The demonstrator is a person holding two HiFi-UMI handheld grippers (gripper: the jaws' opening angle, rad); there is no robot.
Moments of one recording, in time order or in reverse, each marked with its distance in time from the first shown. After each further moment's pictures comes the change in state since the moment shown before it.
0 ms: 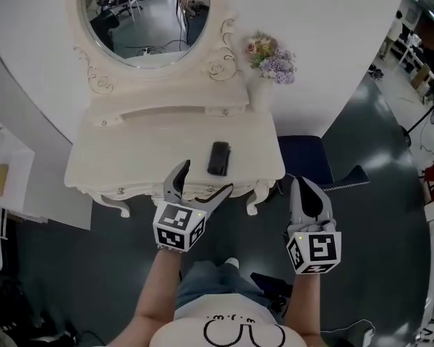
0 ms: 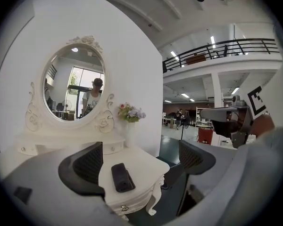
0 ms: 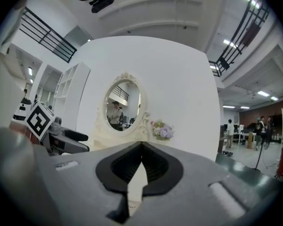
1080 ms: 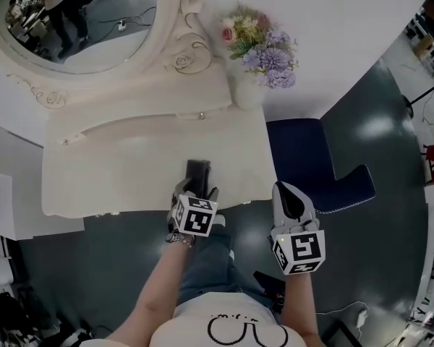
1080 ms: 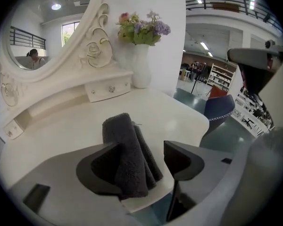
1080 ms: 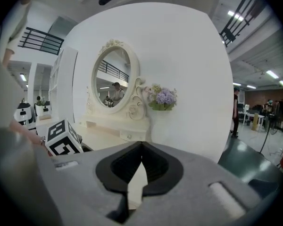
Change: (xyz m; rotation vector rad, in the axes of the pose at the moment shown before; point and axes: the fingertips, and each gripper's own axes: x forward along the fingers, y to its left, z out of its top) left arm 0.181 0.066 -0.190 0.001 0.704 0.126; right arm 0.151 -0.059 -0.115 0.085 0.278 0.077
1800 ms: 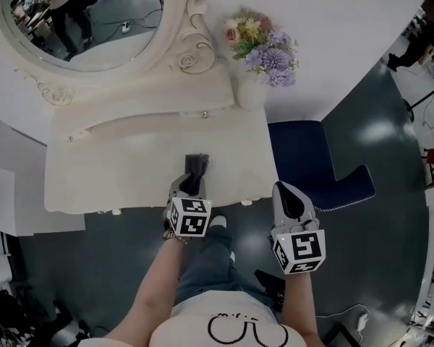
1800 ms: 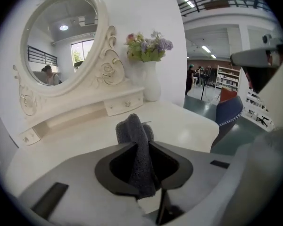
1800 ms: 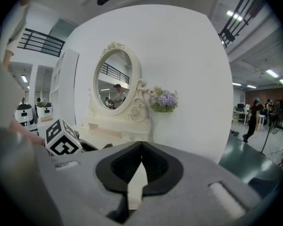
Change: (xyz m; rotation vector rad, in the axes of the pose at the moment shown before) left arm -0.026 0.031 0.011 0.016 -0.165 0.144; right arm -0.012 0.010 0.000 0.005 -0.017 0.011
